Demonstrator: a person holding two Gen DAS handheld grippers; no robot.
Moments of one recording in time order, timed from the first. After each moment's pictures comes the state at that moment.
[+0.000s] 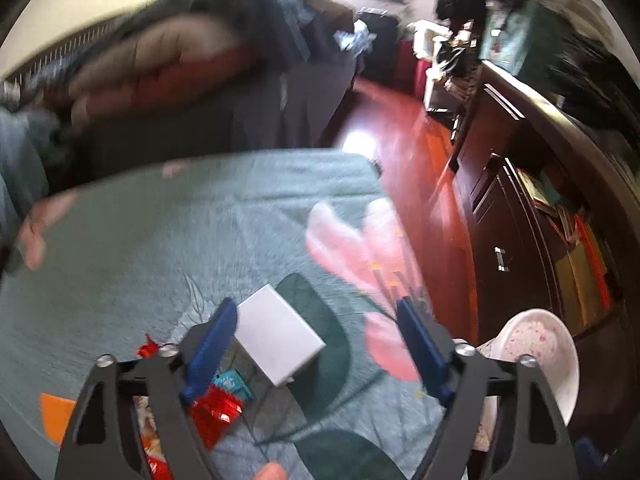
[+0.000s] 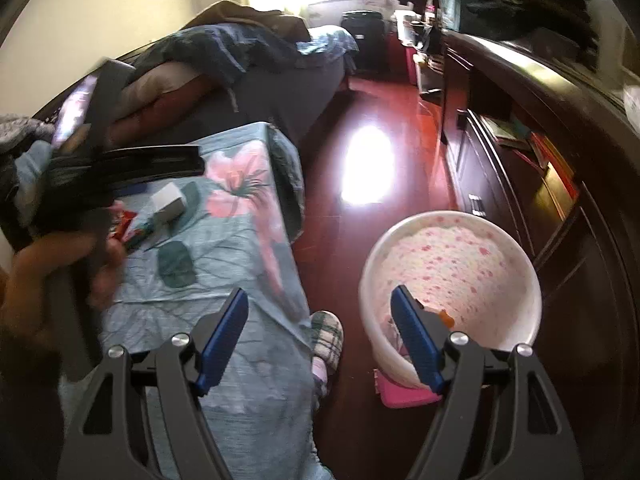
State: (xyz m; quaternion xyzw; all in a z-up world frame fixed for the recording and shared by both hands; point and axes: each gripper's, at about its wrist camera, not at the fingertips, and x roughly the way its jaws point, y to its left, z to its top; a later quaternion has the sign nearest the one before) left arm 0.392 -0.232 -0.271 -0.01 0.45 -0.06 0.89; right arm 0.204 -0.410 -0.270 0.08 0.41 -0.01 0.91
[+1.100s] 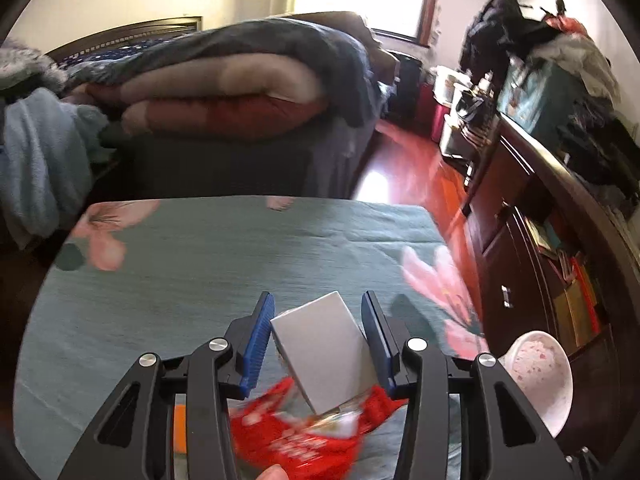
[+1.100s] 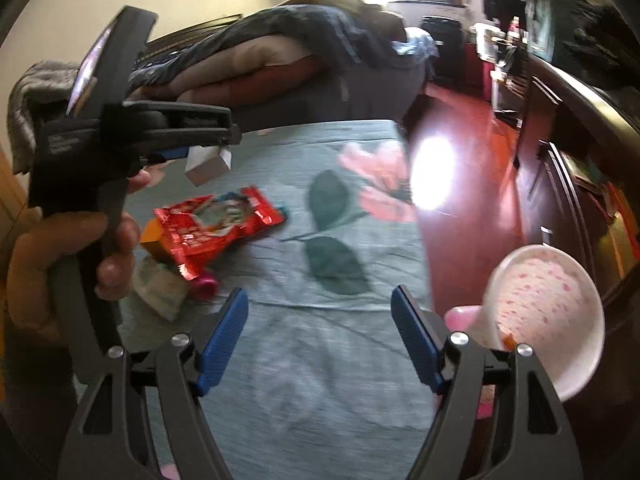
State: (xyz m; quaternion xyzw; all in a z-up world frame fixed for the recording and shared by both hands) left arm 0.342 -0.114 -0.213 -0.04 0.38 -0.03 0.92; right arm 0.226 -0.287 -0.257 0.04 0.41 0.11 0.90
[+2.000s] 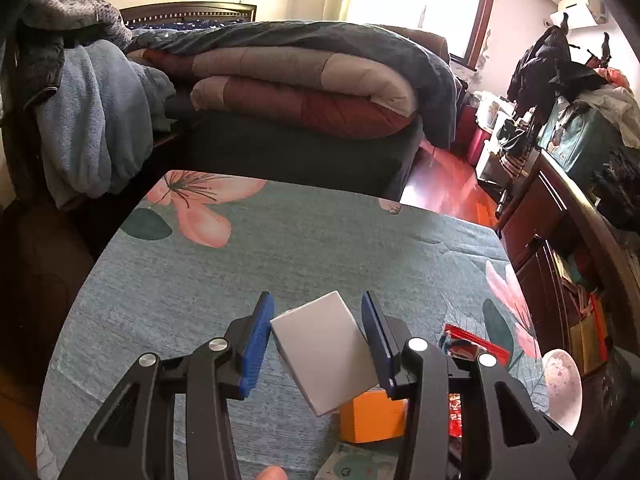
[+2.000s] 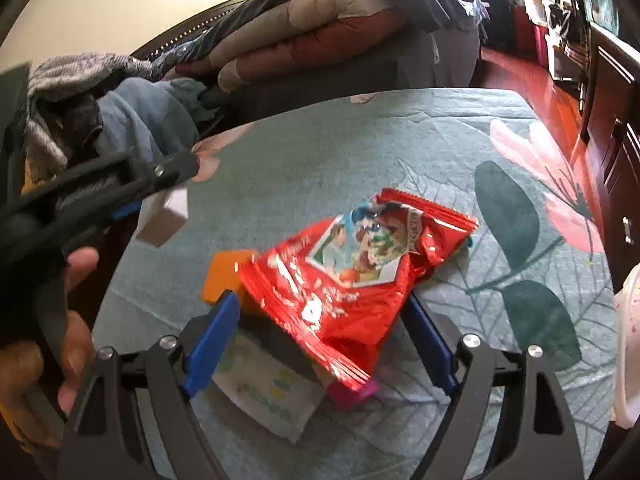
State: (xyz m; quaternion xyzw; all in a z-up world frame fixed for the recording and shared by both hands) left arm 0.323 -0.005 -0.222 -0.09 0.38 0.02 0.92; right arm 0.322 -0.181 -0.288 0.11 0.47 0.19 0.86
